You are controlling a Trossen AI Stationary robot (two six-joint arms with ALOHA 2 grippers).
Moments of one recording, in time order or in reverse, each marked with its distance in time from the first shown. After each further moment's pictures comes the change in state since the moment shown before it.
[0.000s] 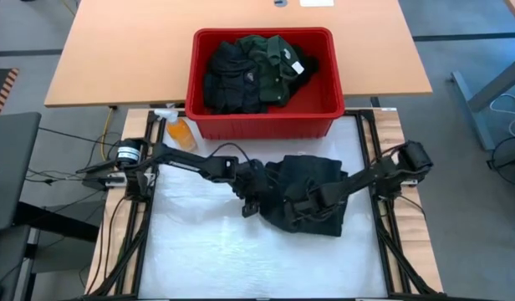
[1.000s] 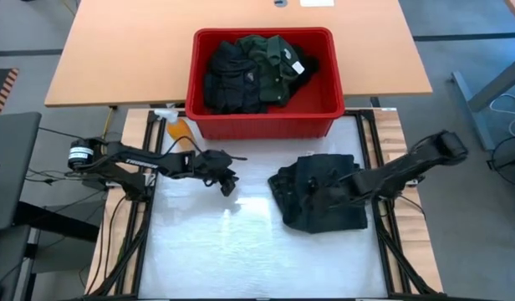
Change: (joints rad) left arm 0.082 -0.446 -0.545 0.253 -0.428 -0.225; right arm 0.012 -0.413 -0.199 0.054 0.200 0.235
